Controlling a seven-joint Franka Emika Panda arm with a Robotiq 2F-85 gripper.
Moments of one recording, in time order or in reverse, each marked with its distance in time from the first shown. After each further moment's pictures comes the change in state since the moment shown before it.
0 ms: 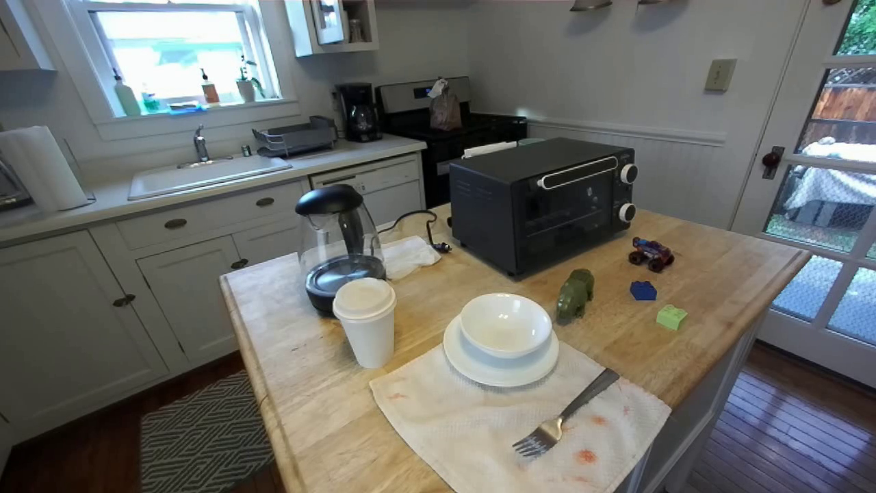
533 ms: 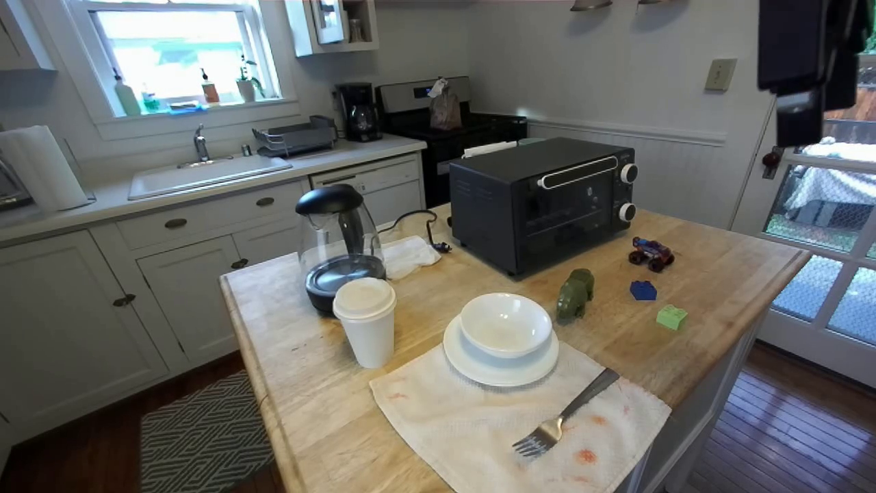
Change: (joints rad) arm -0.054 0.088 -0.012 -0.107 -0.173 0.161 0.025
